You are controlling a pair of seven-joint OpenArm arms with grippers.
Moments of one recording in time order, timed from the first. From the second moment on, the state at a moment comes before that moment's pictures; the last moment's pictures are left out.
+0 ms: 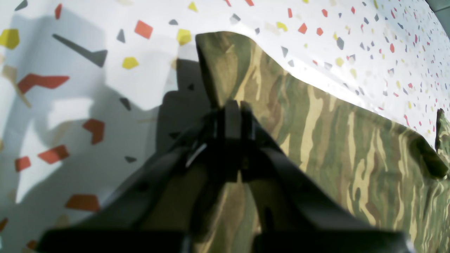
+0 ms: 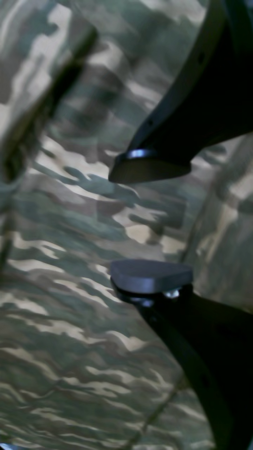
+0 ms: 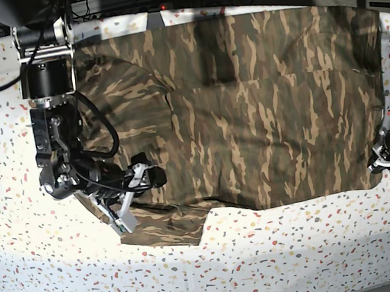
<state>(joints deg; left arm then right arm) -39.2 -28.5 4.0 10.2 -44.7 -34.9 15.7 19.5 13.2 -0.4 75.0 28.9 33.4 -55.9</state>
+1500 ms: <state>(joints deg) -39.2 -28.3 4.0 10.2 -44.6 -34.9 13.4 39.4 18.6 13.9 31.8 6.2 33.1 -35.9</state>
